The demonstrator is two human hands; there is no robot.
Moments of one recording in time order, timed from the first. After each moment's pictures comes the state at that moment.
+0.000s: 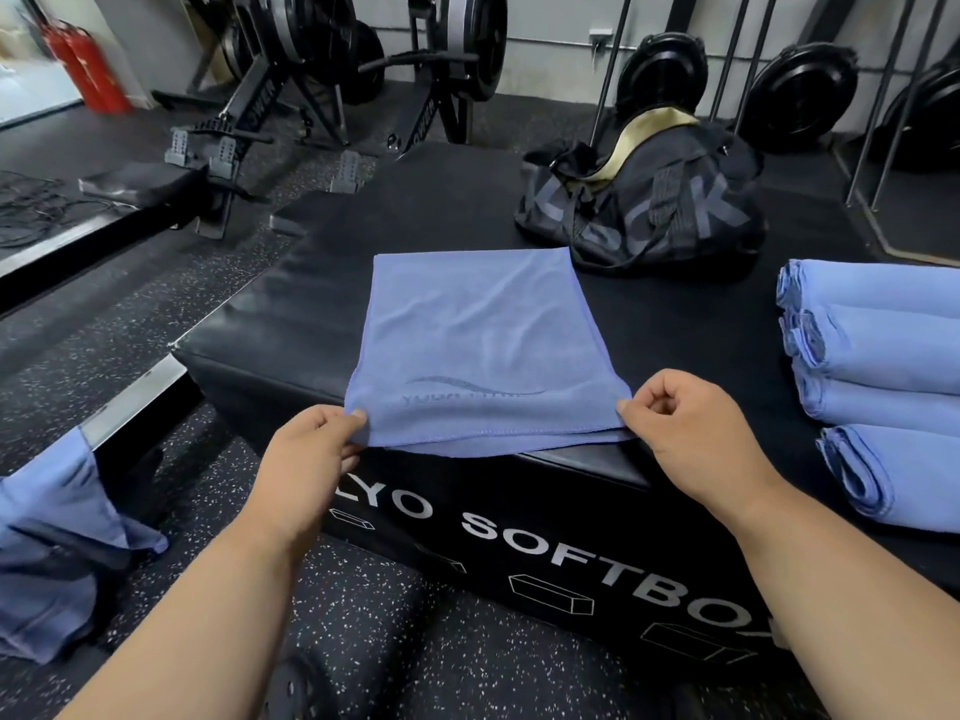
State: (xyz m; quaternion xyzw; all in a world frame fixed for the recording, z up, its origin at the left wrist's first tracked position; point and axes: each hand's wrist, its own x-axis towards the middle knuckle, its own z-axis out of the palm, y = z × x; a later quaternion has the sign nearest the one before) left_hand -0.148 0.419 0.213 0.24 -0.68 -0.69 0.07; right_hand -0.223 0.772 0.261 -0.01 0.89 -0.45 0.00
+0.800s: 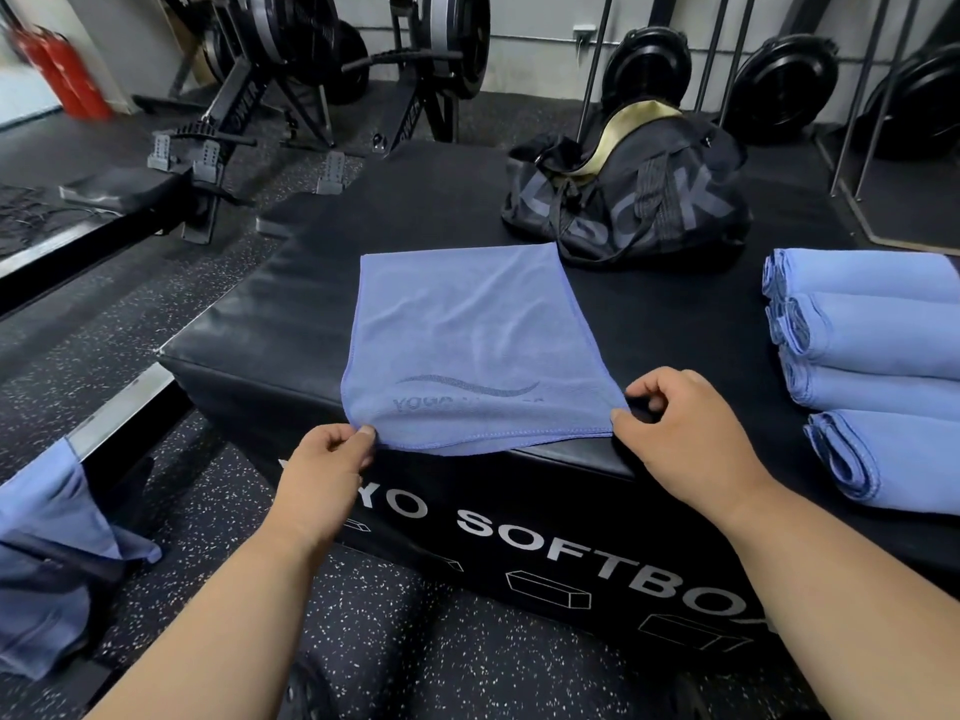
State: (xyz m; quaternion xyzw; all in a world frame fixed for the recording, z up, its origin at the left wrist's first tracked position) left_hand -0.152 0.432 0.190 0.29 -0.74 -0.61 0.05; right_hand -0.216 0.778 0.251 -0.02 0.94 -0.35 -0.04
